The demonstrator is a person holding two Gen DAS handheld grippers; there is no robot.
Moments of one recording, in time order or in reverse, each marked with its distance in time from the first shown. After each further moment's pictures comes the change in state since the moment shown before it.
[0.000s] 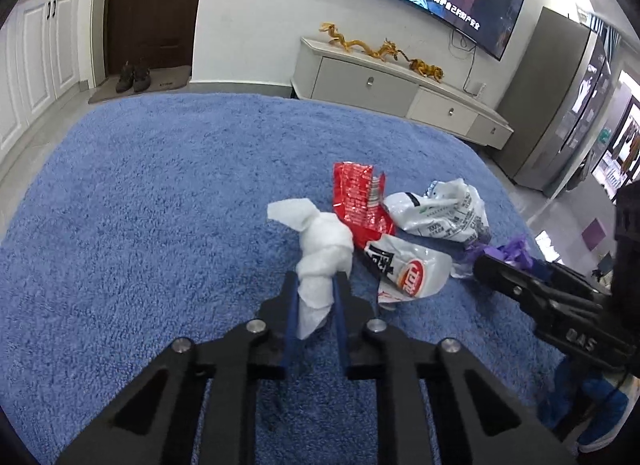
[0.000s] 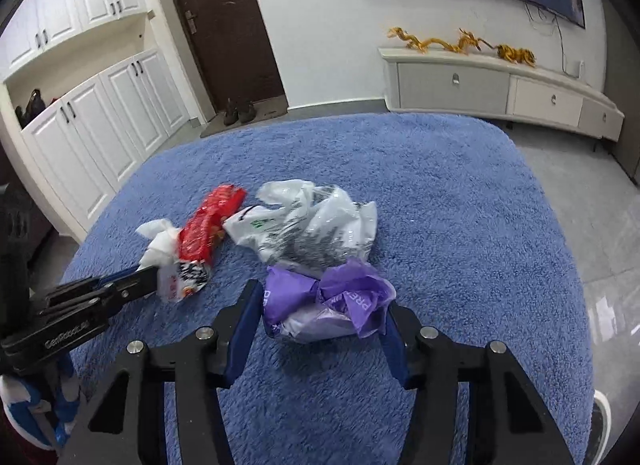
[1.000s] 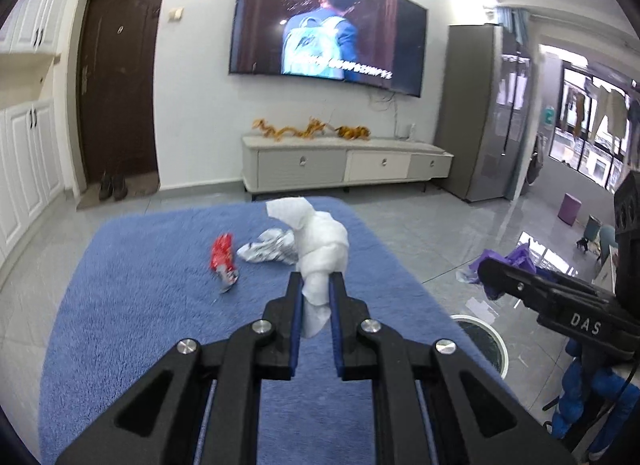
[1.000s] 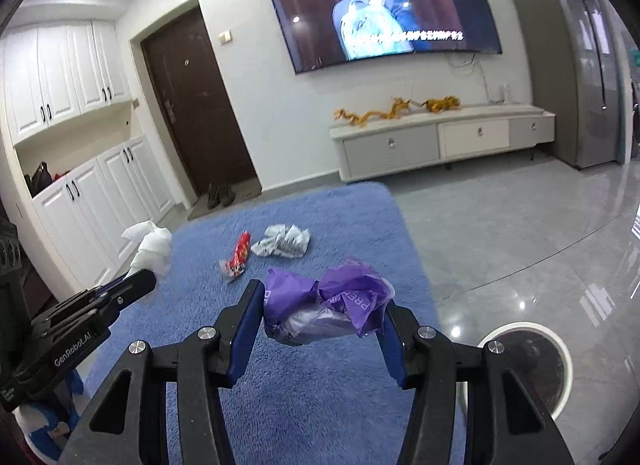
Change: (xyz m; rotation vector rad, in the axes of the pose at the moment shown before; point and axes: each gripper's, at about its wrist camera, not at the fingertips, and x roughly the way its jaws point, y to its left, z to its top) left arm -0.220 -0.158 -0.083 0.243 -0.320 -0.065; right arm -0.256 0.001 -0.086 0.163 -0.315 -0.106
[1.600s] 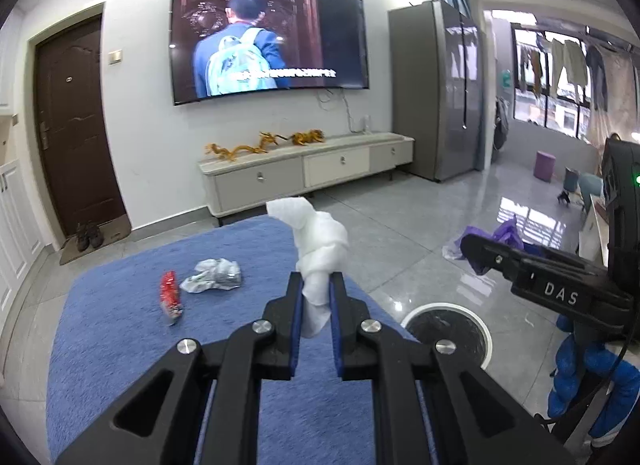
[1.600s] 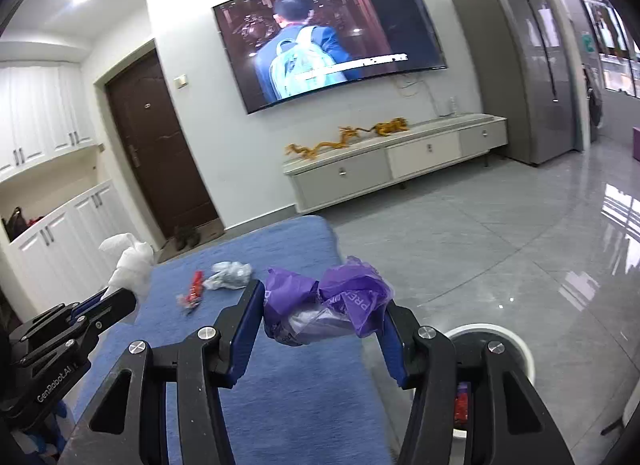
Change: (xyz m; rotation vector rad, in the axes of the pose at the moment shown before) left arm 0.004 -0.106 0.016 0.192 0.005 -0.079; right arm -0.047 -0.070 0.001 0.109 -0.104 -0.135
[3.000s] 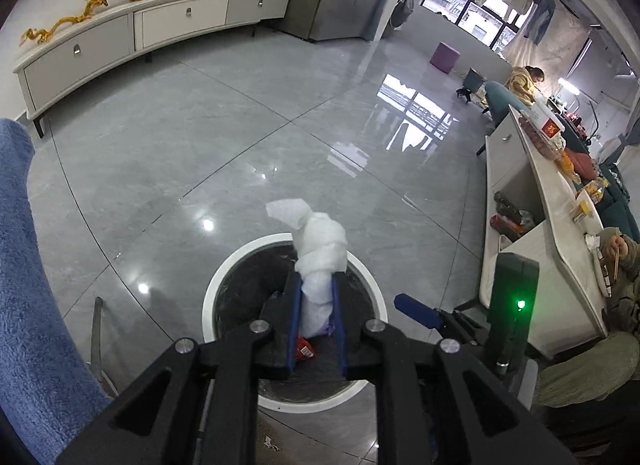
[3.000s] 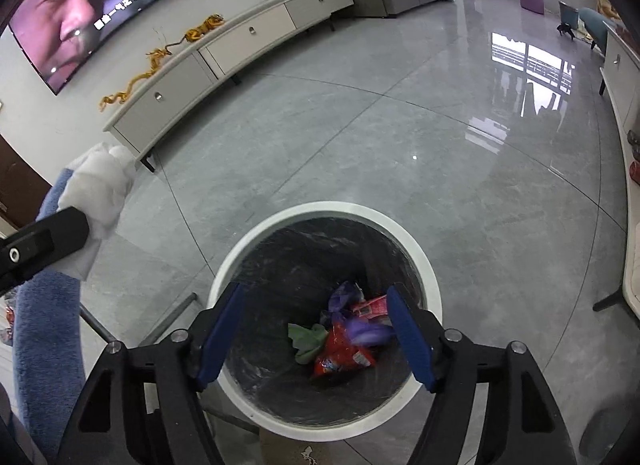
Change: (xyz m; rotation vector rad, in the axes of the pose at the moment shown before) left arm 0.308 -0.196 -0.023 0.025 0.543 -0.519; right arm 0.124 -0.261 -0.117 0.407 0.368 -0.366
